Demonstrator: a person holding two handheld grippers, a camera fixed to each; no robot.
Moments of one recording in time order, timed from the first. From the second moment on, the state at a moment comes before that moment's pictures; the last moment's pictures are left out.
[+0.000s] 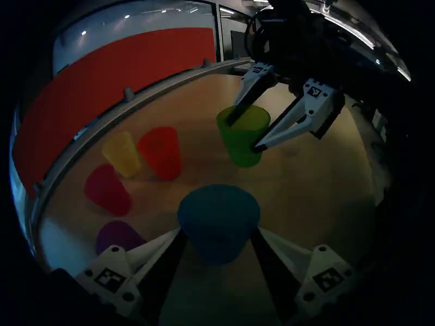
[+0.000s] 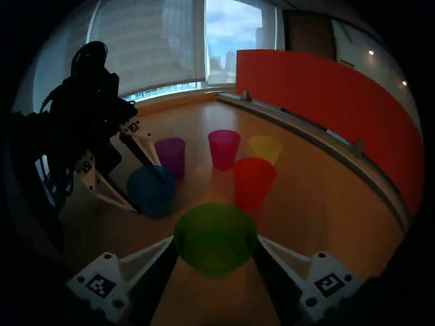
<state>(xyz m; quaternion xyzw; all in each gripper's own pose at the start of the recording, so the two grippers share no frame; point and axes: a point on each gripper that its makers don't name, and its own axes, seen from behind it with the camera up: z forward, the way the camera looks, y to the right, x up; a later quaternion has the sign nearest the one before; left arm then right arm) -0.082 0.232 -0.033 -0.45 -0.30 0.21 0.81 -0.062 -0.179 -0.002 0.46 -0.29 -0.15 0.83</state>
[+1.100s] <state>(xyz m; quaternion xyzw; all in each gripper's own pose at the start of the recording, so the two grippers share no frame) -0.098 0.215 -0.045 -0.44 -0.32 0.21 0.81 -0.076 -0.180 -0.001 0.45 -0.30 -0.16 0.83</state>
